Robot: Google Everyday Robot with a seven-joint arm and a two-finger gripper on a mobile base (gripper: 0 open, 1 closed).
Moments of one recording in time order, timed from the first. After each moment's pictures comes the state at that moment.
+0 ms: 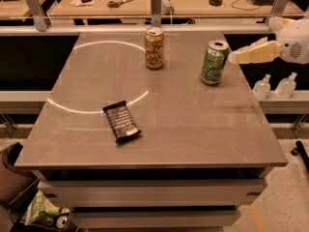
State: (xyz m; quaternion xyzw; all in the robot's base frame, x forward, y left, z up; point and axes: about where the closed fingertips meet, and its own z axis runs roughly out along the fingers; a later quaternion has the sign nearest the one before) arm 0.631 -0.259 0.962 -0.33 0.74 0.16 0.57
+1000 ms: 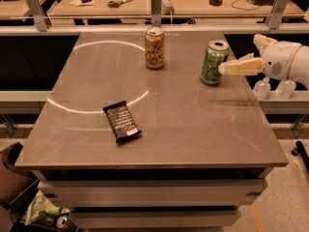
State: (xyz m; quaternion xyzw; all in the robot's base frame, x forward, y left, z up) arm 0.650 -0.248 0.913 -0.31 0.71 0.22 0.60
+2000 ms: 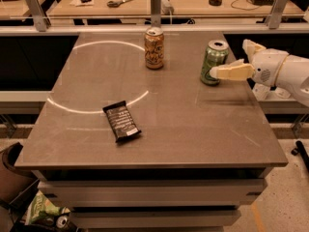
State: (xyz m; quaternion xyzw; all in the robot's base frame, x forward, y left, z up) arm 0.652 -0.224 0.898 -0.30 0.69 0.26 0.61
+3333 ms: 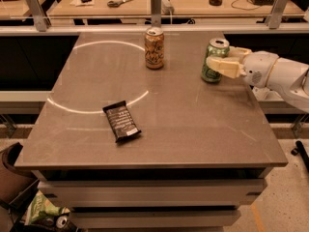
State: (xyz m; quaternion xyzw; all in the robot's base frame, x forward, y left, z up) arm 0.659 -0.206 0.889 -0.30 0.67 0.27 0.62
